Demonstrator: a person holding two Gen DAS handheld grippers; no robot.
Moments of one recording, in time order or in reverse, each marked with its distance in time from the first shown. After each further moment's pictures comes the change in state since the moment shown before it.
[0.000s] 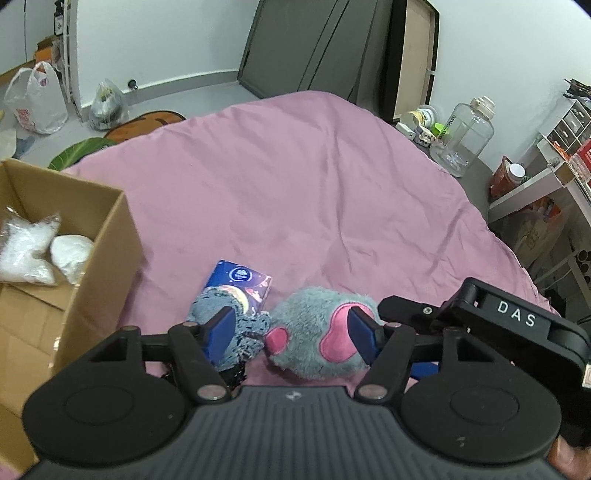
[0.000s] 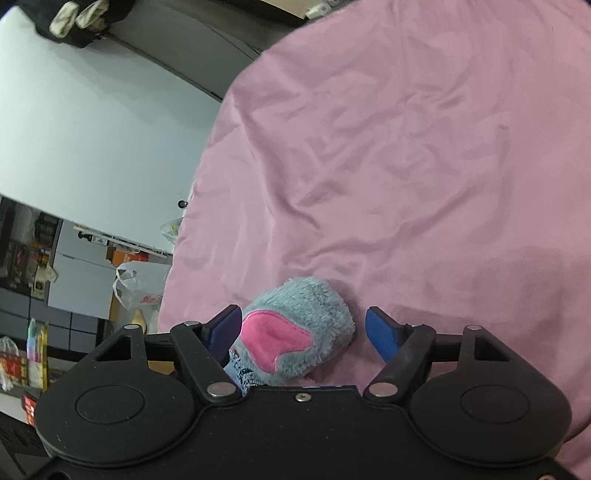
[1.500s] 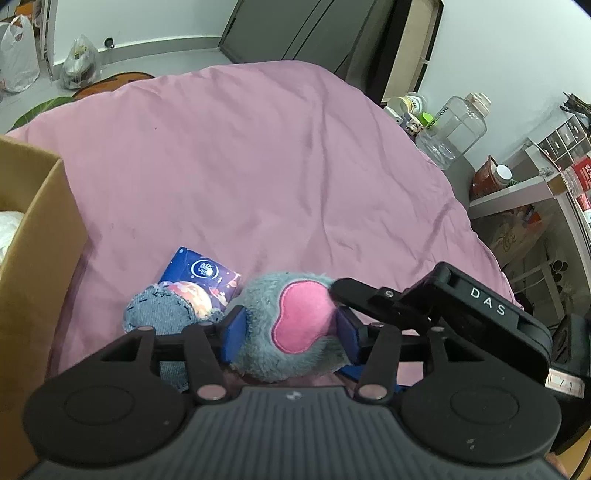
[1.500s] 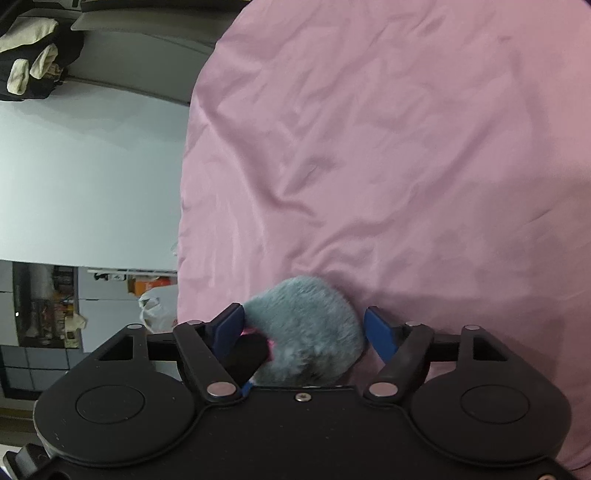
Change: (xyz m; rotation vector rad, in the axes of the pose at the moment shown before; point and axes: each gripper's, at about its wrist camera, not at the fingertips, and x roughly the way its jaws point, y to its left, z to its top) left arm 0.044 0.014 0.010 -0.075 0.089 -0.136; right arm 0.041 -0.018 0.007 0.228 0.058 0.086
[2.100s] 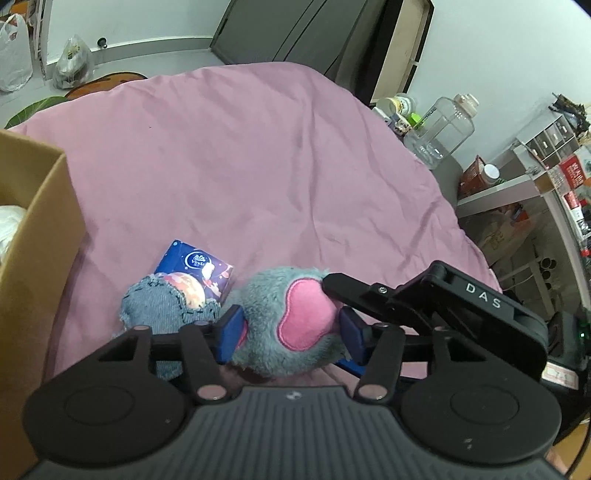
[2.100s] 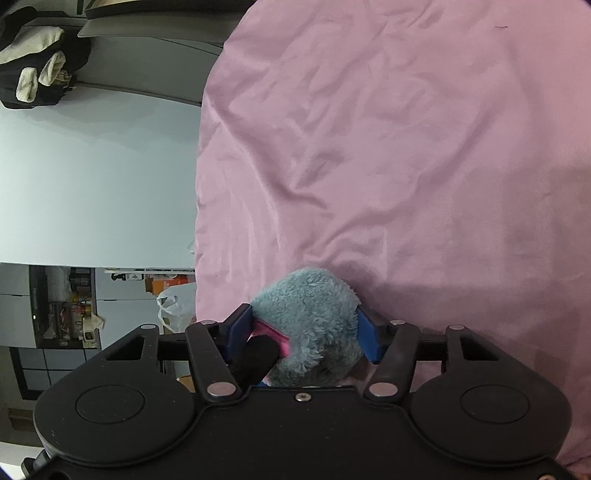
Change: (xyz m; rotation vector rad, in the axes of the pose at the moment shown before) left arm -0.015 0.001 -0.006 0.002 -0.004 -0.045; right arm -0.012 -0.005 -0.002 0.017 0.007 0.059
